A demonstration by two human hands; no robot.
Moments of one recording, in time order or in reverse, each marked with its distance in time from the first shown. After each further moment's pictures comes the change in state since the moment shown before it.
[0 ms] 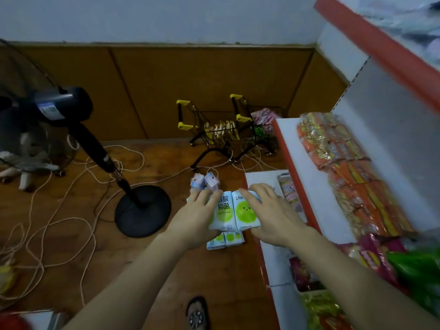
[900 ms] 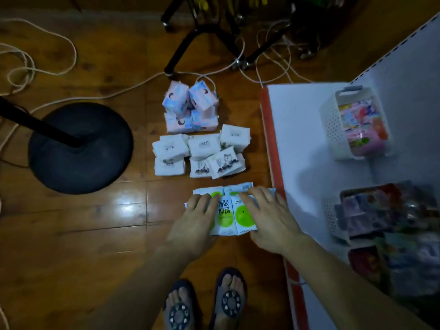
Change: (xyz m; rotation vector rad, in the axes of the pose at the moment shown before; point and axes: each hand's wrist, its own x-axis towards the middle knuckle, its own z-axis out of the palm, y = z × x) left_hand 0.164 -0.171 0.478 -0.140 -0.343 -0.091; right_hand 0.188 0.104 0.497 0.072 -0.343 0.036
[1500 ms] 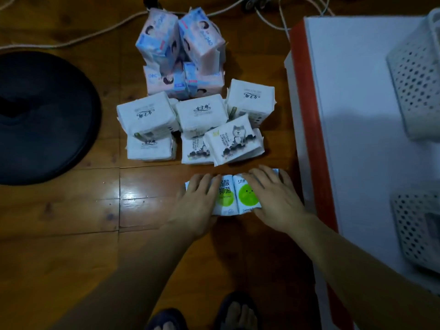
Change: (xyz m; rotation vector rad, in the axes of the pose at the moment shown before) left_hand 0.140 -0.083 0.154 0.105 0.020 -0.050; right_hand 0.141 0.069 0.171 -0.008 0.014 0.003
